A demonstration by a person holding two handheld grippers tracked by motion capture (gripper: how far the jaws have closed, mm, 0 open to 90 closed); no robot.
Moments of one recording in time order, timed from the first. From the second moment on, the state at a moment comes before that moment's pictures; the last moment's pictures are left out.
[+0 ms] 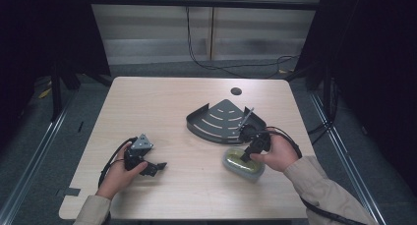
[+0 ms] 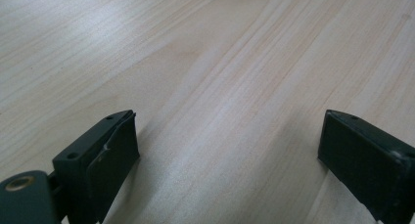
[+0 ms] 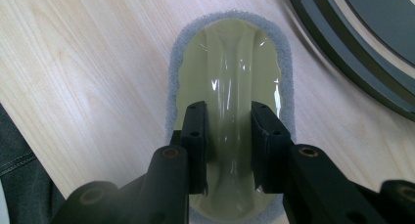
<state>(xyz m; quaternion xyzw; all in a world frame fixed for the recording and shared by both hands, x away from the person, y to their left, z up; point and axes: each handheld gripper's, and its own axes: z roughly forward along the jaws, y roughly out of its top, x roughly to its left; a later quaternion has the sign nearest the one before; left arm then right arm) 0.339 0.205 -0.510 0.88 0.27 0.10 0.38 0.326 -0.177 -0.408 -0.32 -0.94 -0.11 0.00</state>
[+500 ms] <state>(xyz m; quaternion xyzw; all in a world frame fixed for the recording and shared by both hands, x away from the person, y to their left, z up) 0.339 0.205 -0.511 0.88 0.27 0.10 0.38 0.331 -0.182 -0.387 -0.32 -0.94 -0.13 0.00</state>
